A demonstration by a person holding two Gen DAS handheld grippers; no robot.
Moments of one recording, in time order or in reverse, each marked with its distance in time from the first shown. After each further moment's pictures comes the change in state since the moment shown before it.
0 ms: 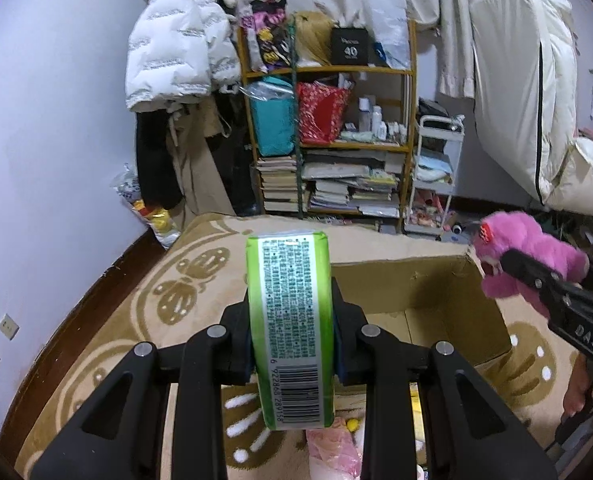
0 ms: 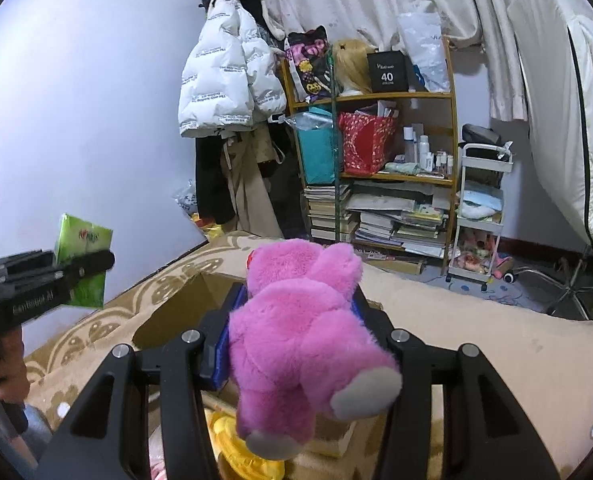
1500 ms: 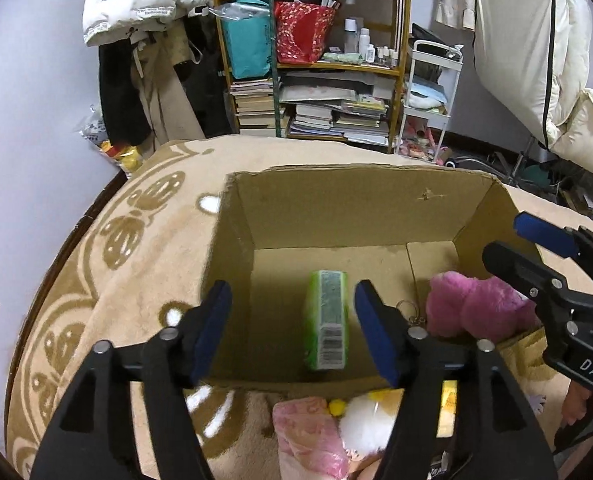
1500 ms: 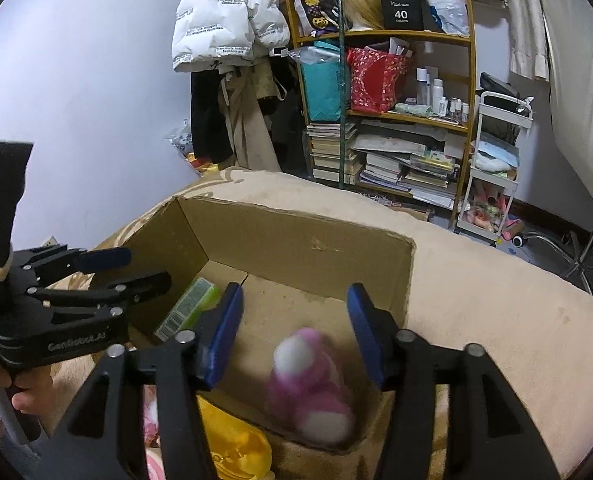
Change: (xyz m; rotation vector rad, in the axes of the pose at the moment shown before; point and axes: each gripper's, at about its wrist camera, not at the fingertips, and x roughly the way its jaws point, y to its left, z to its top) left arm 0.083 -0.022 -0.038 0.009 0.244 -0.042; right arm 0.058 -0.003 -0.040 -0.023 0.205 0.013
